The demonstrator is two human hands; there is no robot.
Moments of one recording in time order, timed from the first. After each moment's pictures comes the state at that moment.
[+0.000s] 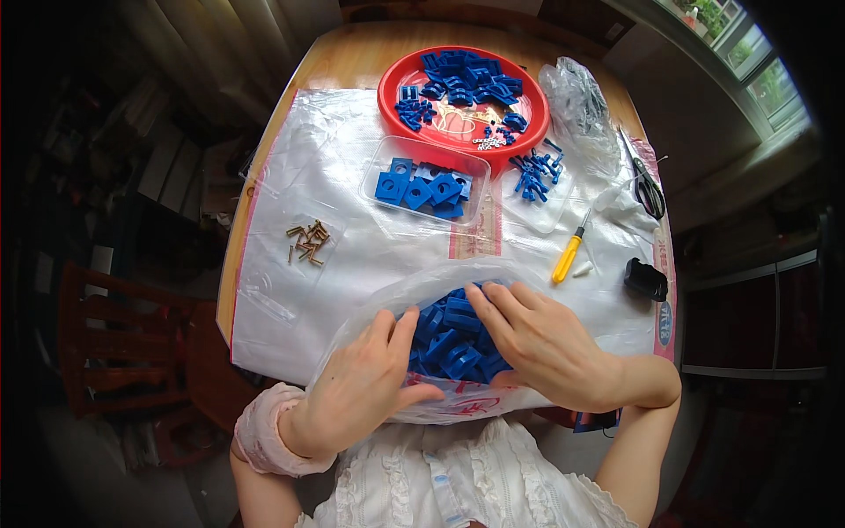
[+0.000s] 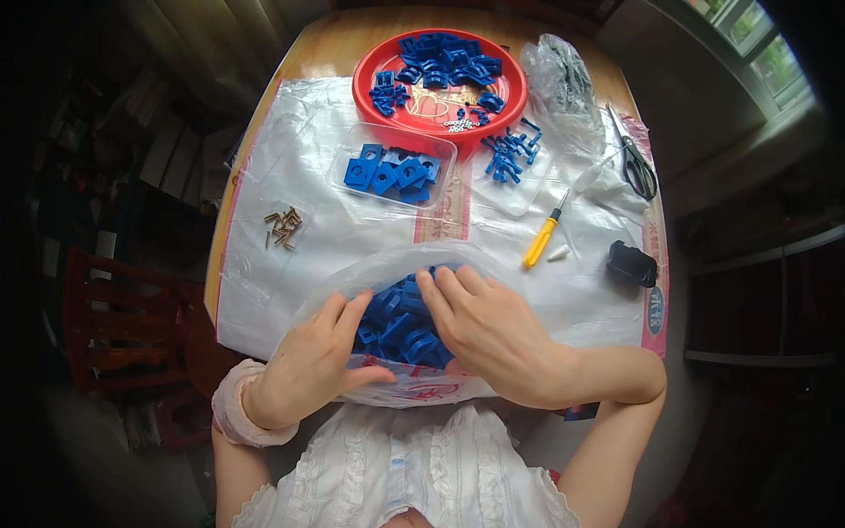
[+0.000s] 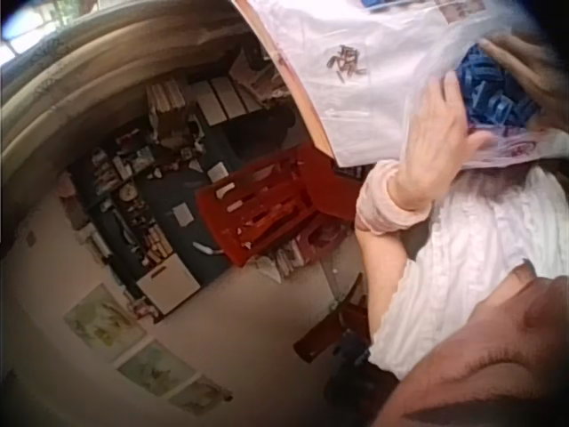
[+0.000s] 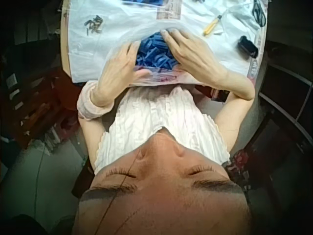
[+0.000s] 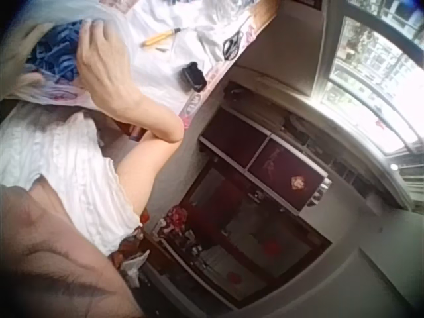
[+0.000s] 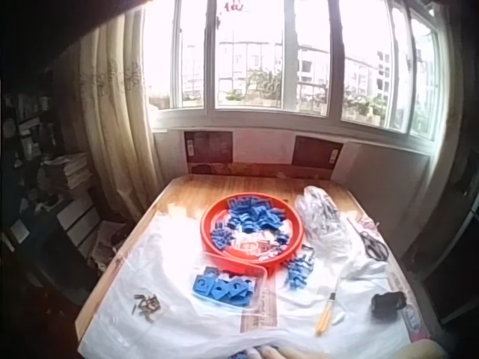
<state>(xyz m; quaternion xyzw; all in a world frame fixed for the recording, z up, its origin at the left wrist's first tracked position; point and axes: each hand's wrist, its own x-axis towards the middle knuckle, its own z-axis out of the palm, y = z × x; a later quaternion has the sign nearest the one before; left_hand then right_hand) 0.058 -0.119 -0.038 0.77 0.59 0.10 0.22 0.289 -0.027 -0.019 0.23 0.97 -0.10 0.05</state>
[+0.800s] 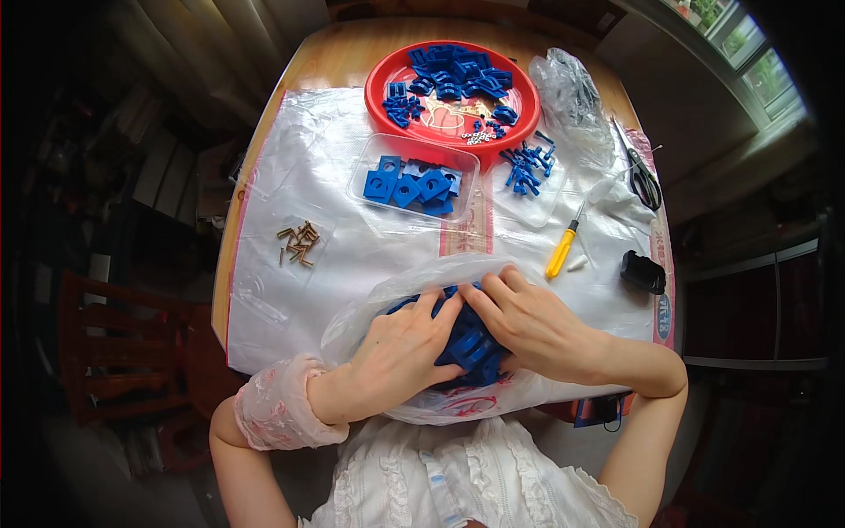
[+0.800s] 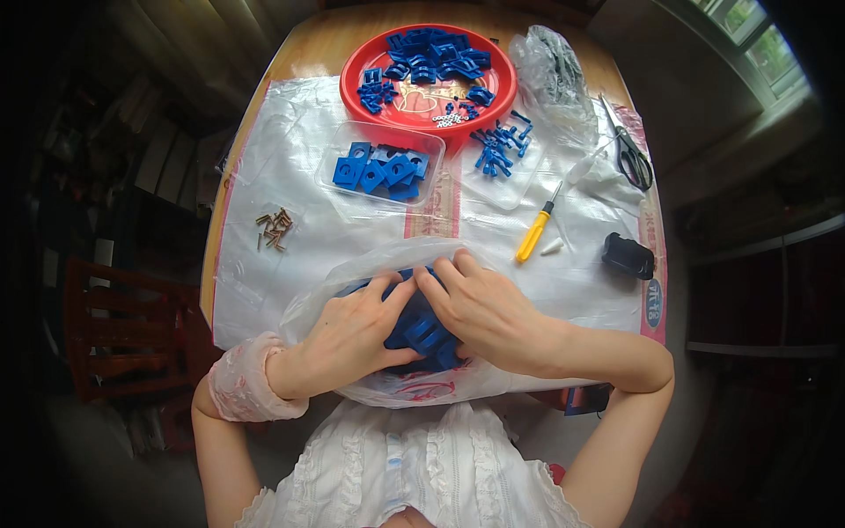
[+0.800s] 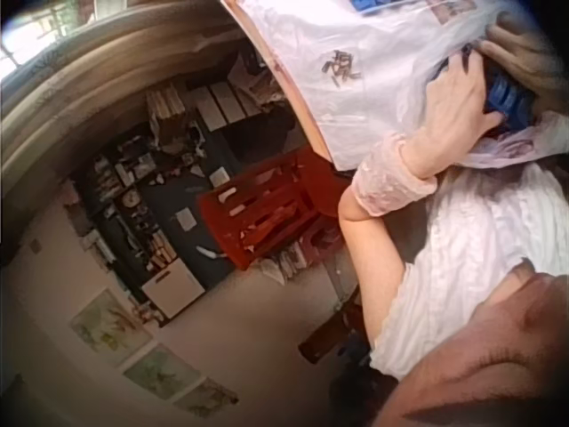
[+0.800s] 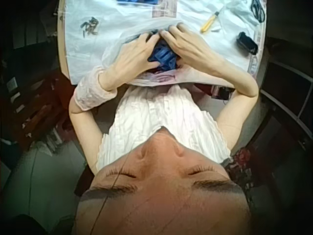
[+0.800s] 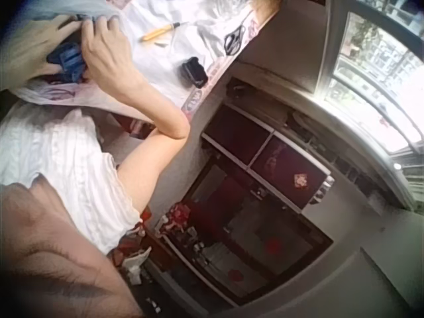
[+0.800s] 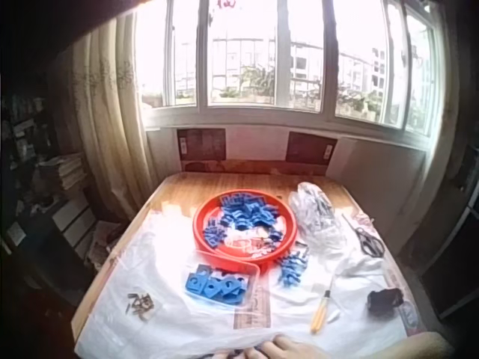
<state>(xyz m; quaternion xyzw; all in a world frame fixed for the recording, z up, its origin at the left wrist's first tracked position) 0.088 -0.081 -0.073 0.79 0.54 0.09 0.27 0.301 -0.007 -0.053 0.21 0.97 -0.10 0.06</state>
